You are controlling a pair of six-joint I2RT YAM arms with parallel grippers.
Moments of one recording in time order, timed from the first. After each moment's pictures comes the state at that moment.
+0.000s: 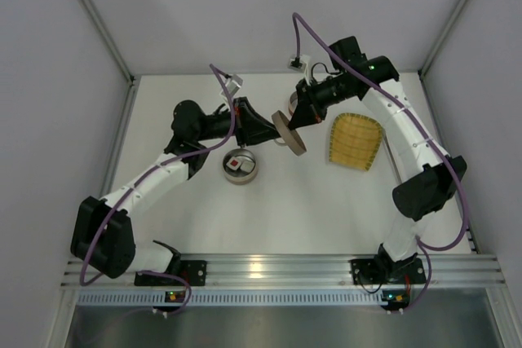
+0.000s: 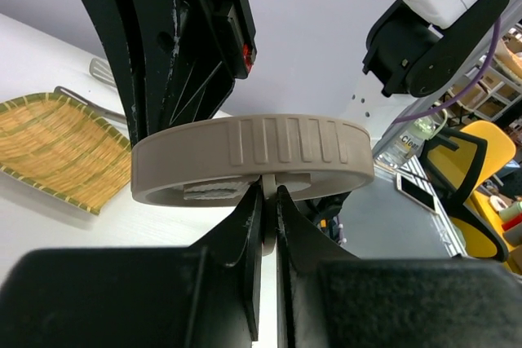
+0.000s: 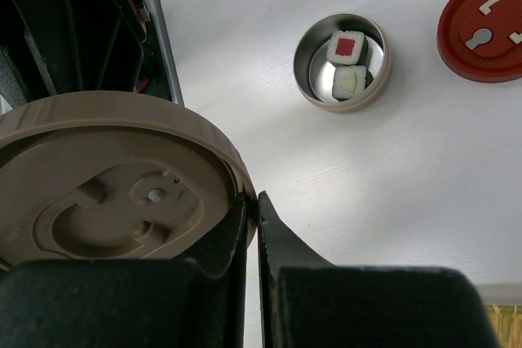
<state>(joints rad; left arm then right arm) -0.48 1.37 0.96 0.71 1.01 -0.76 0.43 1.78 2.00 -1.21 -0.89 -0.32</state>
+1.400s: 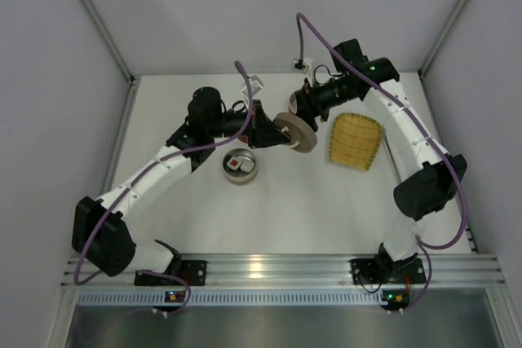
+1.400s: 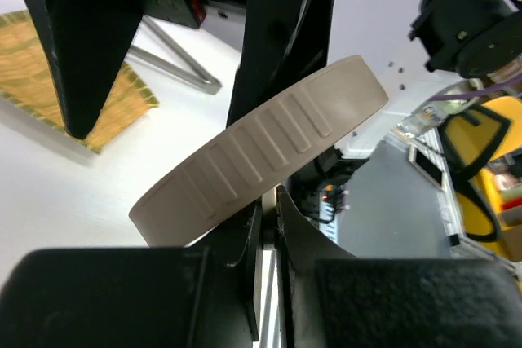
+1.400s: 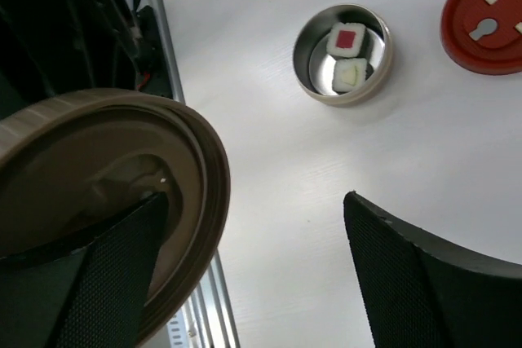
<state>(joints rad) -0.55 1.37 1.07 0.30 0.93 -0.55 0.41 1.78 1.96 -1.21 -0.94 -0.35</state>
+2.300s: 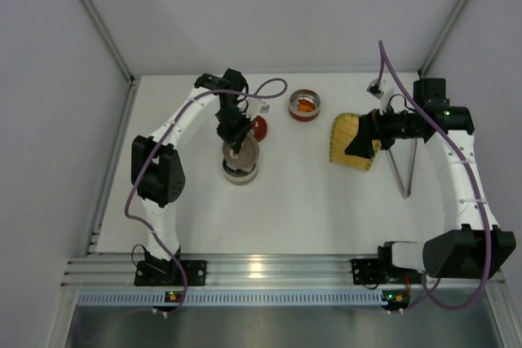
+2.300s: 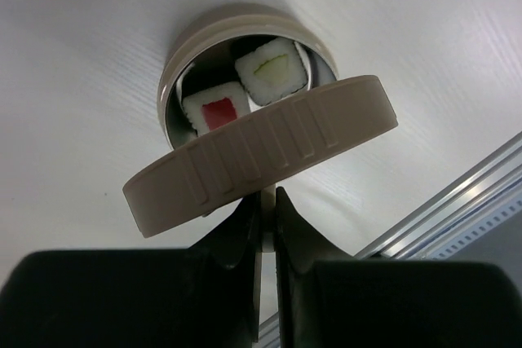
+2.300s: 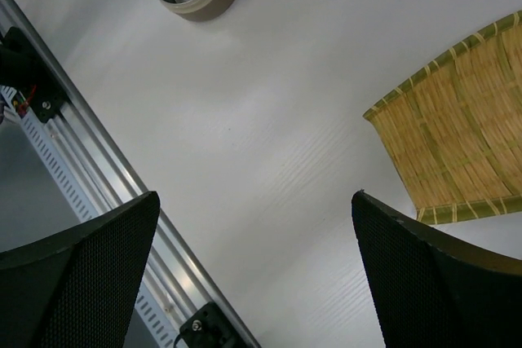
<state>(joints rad) -0.43 2.00 1.89 -1.29 0.29 0.36 -0.04 1.29 1.40 -1.13 -0.82 -0.44</state>
